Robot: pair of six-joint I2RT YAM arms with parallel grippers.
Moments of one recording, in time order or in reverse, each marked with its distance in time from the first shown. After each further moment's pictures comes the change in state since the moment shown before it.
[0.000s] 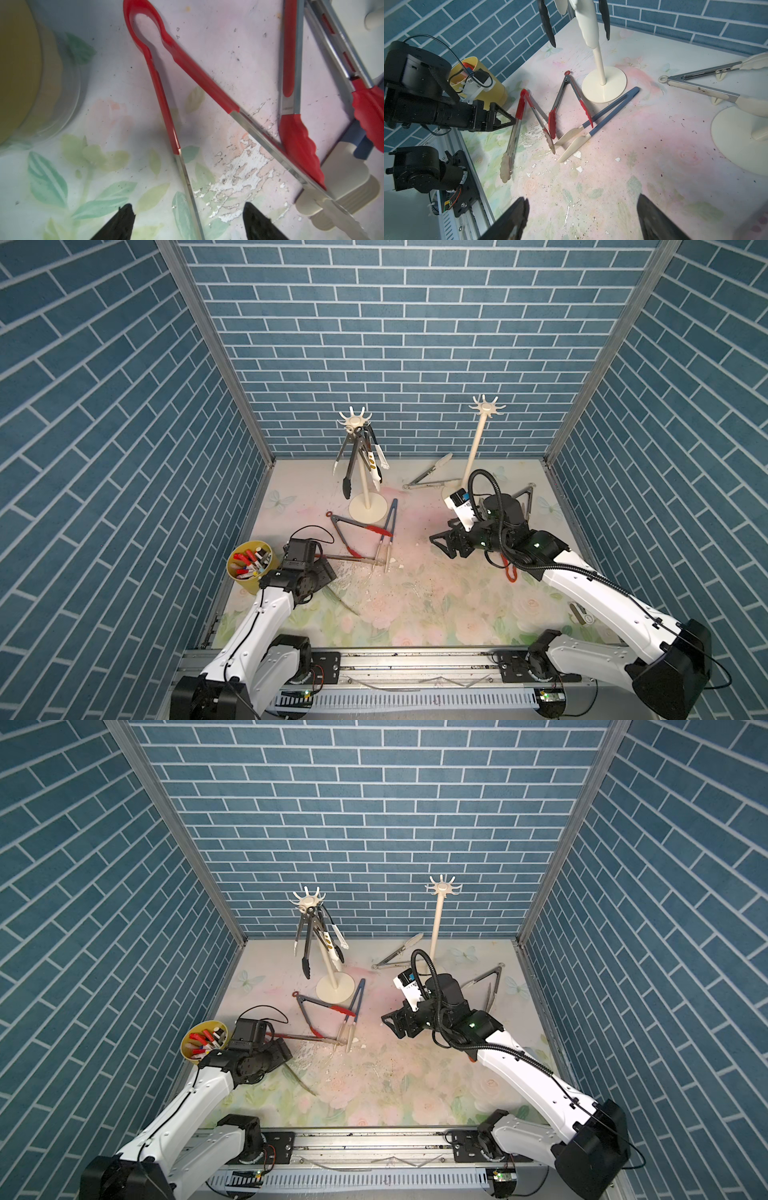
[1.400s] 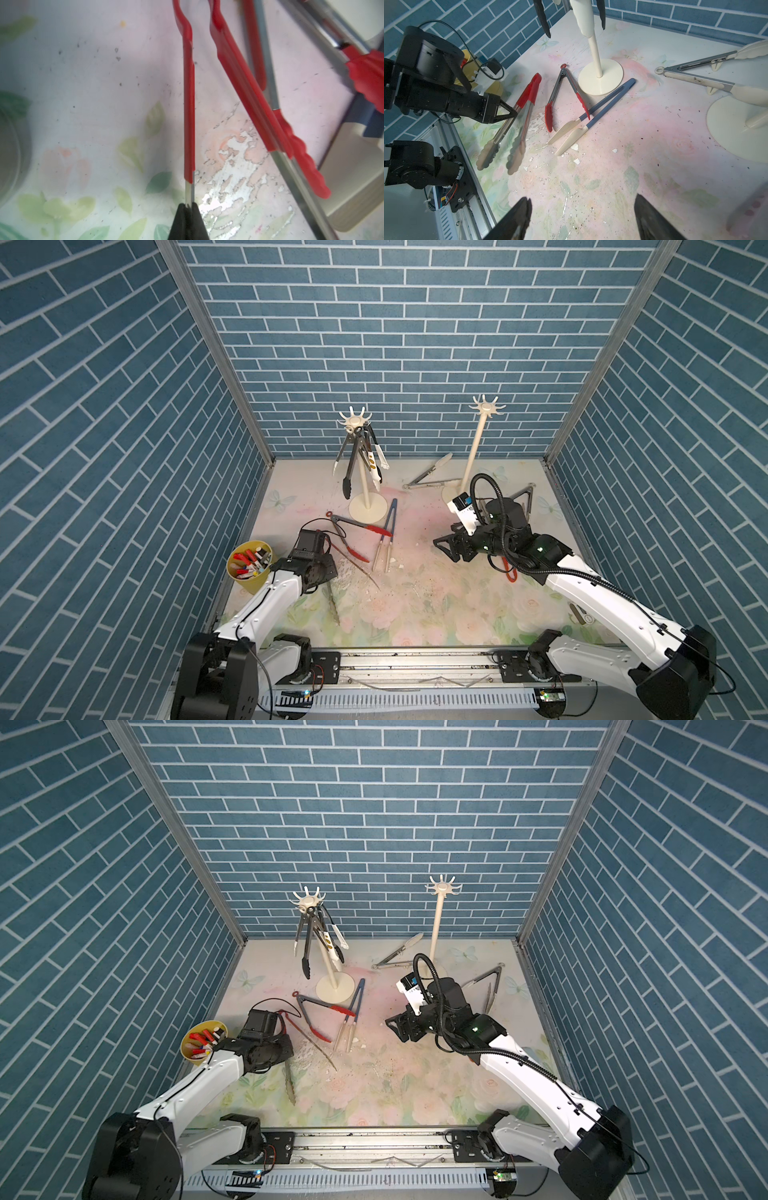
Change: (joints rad) left arm -0.061 0.135 0.047 0.129 0.004 0.184; right arm 0.000 -0.039 -0.030 -0.032 0.022 0.000
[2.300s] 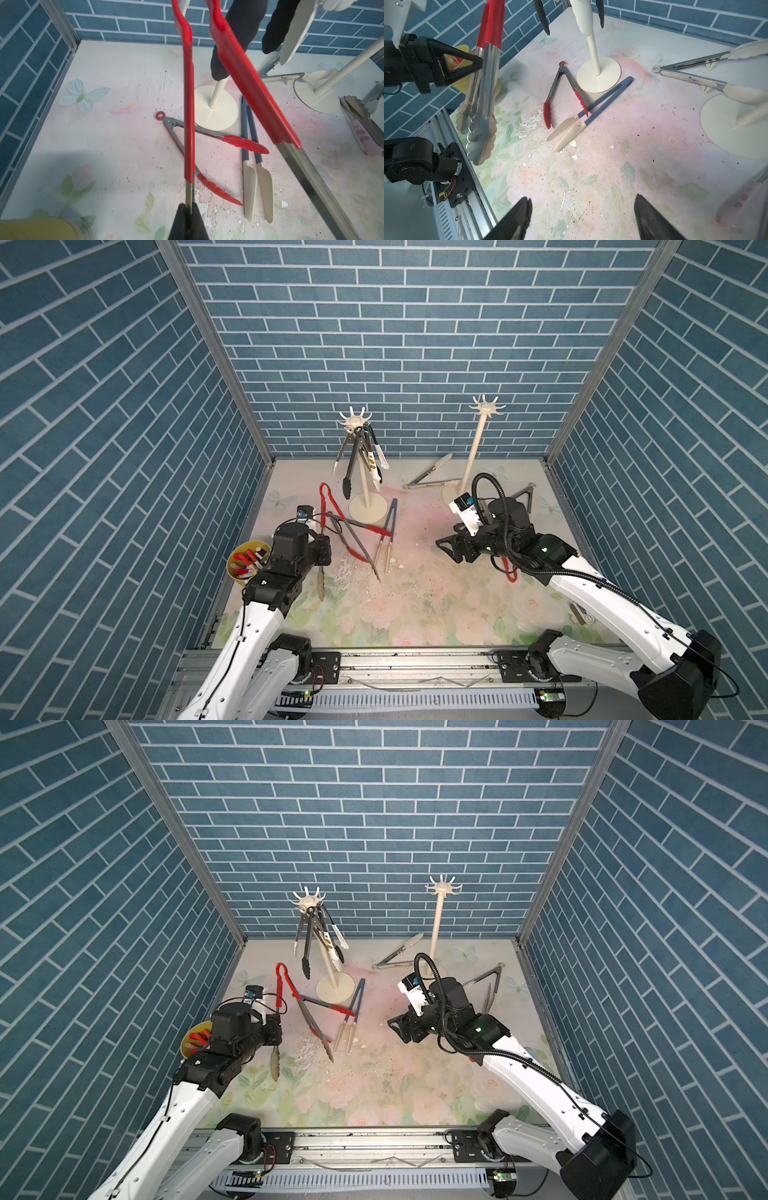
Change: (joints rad) left arm -0.026 -0.335 0.124 0.035 -0.008 0.367; right arm 0.000 -0.010 0.029 -0.053 0.010 -0.023
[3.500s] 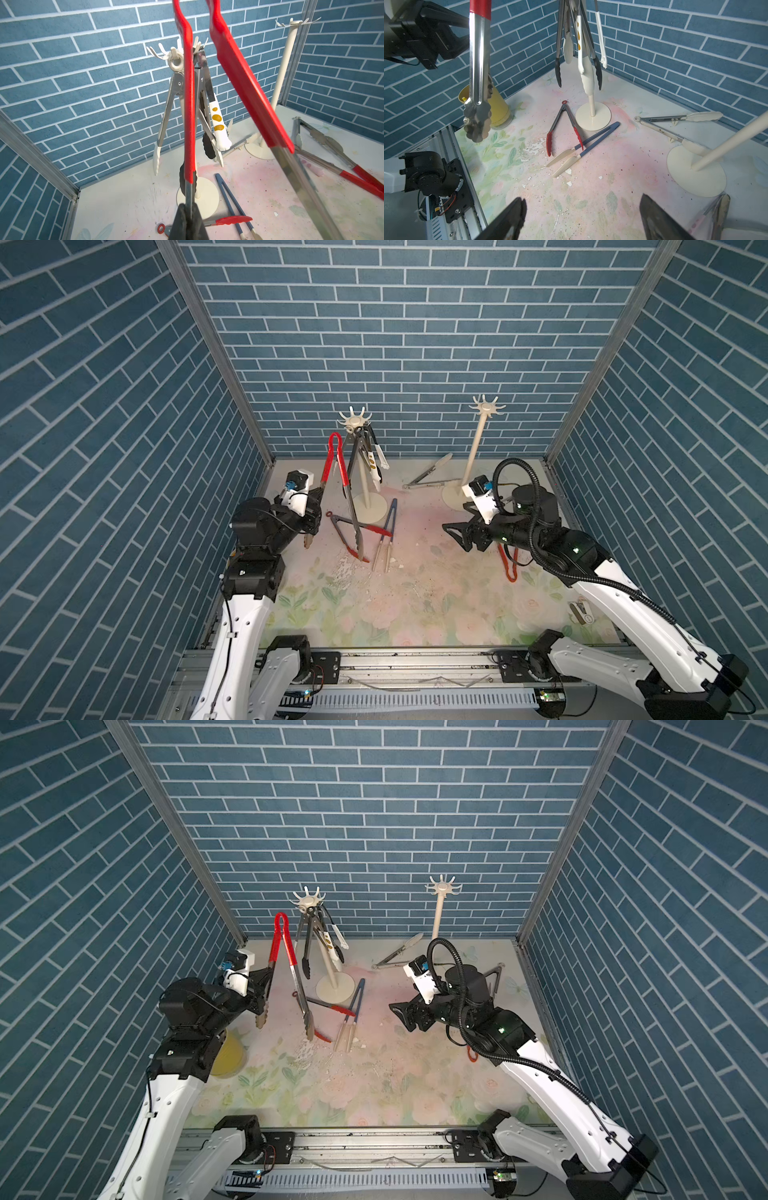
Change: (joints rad) left arm 0.241 0.085 0.236 0.276 0.508 0.326; right arm 0.000 -0.067 0.195 -0.085 0.037 -0.093
